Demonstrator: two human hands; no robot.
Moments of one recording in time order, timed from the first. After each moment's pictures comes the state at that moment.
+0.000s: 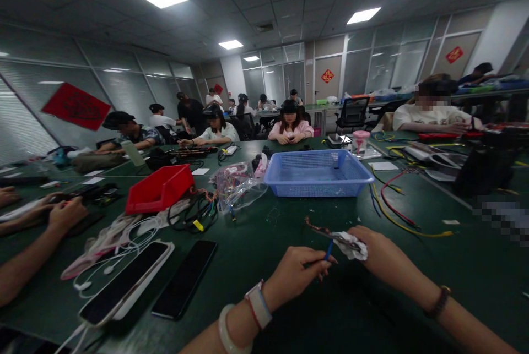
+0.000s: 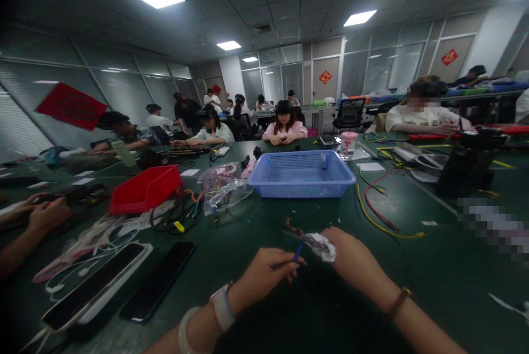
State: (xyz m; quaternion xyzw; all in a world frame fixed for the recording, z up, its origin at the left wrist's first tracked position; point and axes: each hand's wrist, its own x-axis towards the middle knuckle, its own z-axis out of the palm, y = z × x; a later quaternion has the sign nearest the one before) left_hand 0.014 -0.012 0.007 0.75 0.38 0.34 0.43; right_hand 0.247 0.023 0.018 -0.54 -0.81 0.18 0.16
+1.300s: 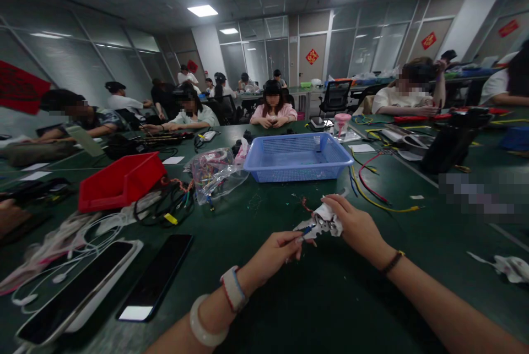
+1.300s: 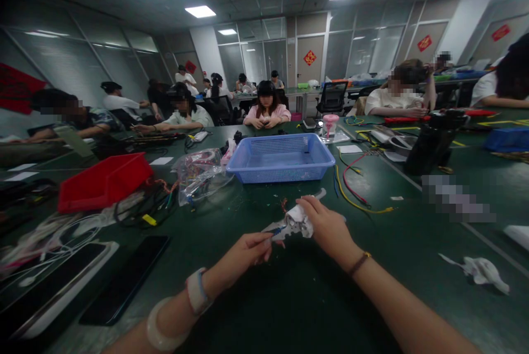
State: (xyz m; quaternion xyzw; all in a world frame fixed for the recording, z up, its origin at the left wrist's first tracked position) left_hand 0.013 -0.006 0.009 0.59 0.40 0.29 0.64; right_hand 0.252 0.035 -0.005 -0.49 -0.83 -0.13 0.22
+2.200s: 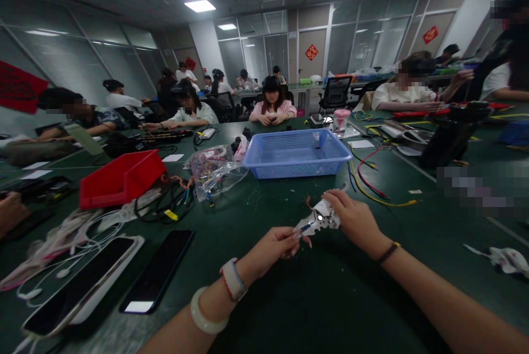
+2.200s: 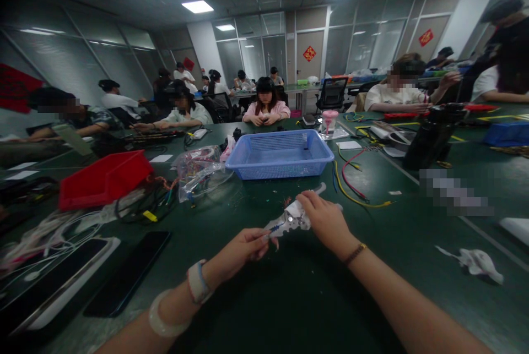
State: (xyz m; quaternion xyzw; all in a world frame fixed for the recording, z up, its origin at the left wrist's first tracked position) left_hand 0.011 -0.005 0.005 0.55 0.36 0.30 0.69; right_hand 0.253 0.037 -0.003 -0.48 -0.84 -0.17 0.20
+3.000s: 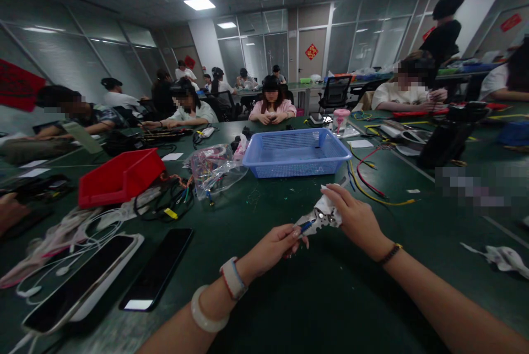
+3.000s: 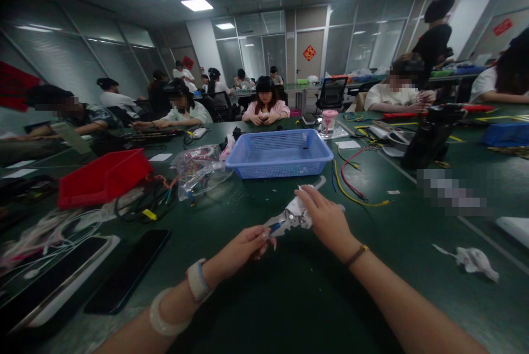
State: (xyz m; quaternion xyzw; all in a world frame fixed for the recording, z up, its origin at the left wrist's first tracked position) left_hand 0.013 -0.006 0.004 0.60 0.37 0.28 0.65; right_hand 0.255 0.031 0.001 -0.48 -0.83 -0.15 0.24
